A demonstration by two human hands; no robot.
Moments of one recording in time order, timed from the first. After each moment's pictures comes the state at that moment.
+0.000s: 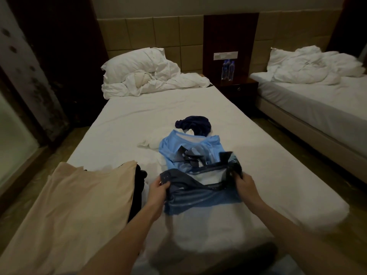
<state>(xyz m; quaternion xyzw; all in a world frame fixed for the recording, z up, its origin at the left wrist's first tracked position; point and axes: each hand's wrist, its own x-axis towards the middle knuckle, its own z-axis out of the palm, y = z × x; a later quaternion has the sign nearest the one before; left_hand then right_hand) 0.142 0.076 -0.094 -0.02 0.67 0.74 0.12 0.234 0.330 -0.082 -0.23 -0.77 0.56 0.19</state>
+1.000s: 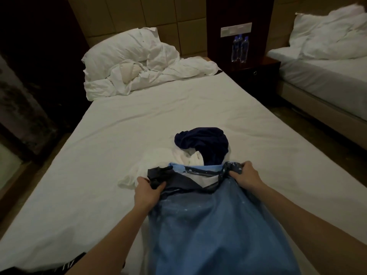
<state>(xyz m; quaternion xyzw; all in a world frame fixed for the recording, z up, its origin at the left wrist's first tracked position) -0.155 0.143 -0.121 -0.06 0.92 0.39 0.06 -0.088 0.449 -0.141 -0.32 -0.84 0.45 0.00</state>
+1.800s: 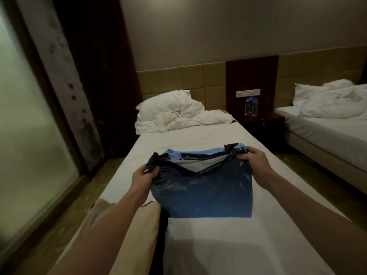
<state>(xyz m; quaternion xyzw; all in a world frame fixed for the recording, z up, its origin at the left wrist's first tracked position) 0.082 -0.002 0.090 0.02 0.67 0.74 -0.03 0.148 0.331 0.115 -0.10 -0.68 0.70 0.21</state>
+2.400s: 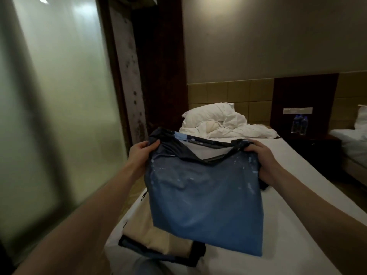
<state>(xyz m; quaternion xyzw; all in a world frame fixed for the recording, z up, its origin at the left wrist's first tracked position) 0.211 -0.160 0.187 0.02 0.64 0.76 -0.13 0.215 0.192 0.171 0.04 -0.59 0.80 0.12</state>
